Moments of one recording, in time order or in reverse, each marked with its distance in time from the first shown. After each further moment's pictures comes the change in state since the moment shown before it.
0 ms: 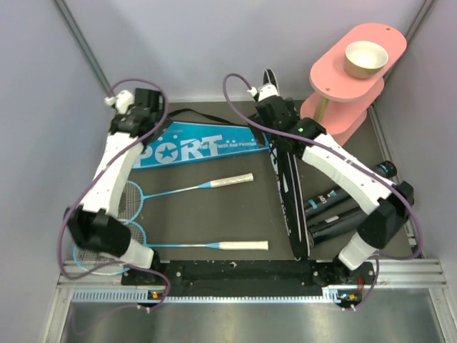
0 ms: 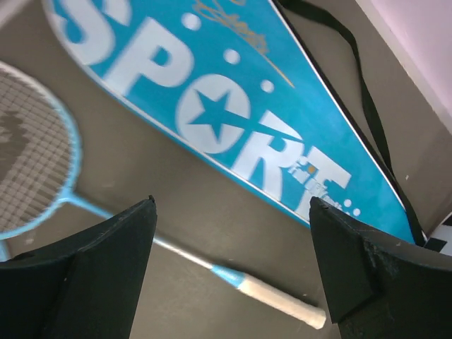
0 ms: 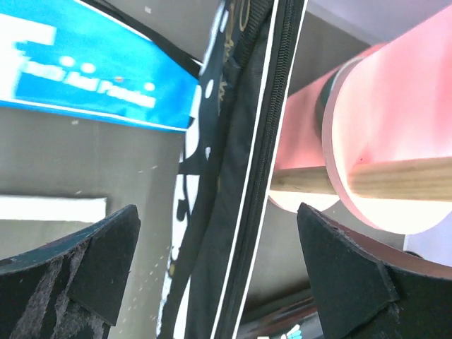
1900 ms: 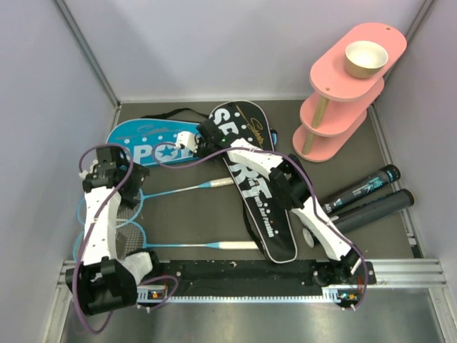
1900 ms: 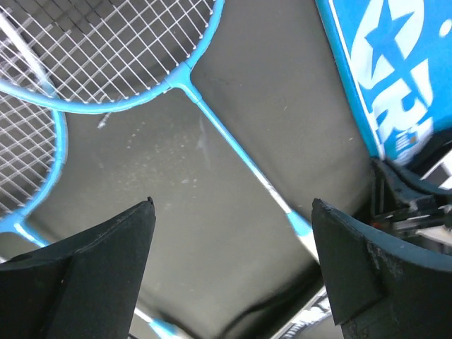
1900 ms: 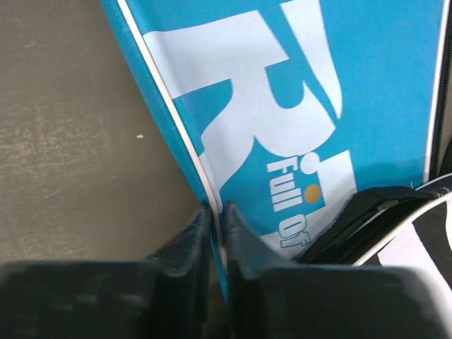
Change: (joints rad) left arm 0.389 -0.544 -0.684 0.004 0.374 -0.076; right arm 0.123 0.916 0.616 0.254 -0.697 -0.695
